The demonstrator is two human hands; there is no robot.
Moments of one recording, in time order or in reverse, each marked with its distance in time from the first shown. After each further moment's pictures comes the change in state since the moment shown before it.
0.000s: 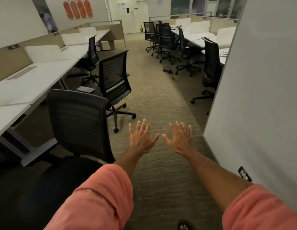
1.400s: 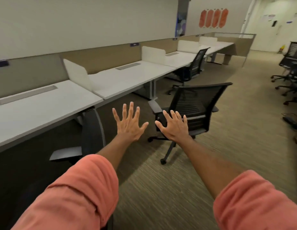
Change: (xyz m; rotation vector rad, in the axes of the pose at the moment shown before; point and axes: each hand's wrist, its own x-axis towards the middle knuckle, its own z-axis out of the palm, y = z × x) left_hand 0.367 -0.300 -0.076 0.210 0.175 -0.903; right_hand 0.582 -0.255 0.065 0.176 -0.144 -0.787
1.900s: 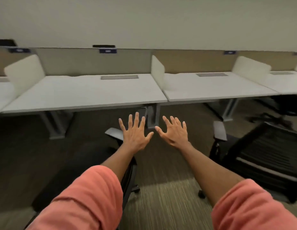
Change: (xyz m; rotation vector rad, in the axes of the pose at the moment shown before) left_hand -0.012 -0.078 0.024 0.002 -0.124 -0.632; right_hand 0.119 -0.126 0.082 0.094 -0.212 -0.610
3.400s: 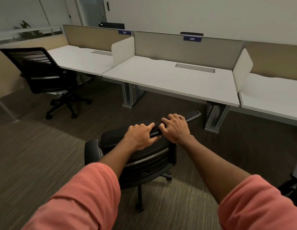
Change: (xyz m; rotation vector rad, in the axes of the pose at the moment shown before) left_hand -0.123 -0.079 -0.002 -0.006 -0.022 -0.271; right_hand -0.016 -0.123 0.030 -0.013 -0.107 -0.808
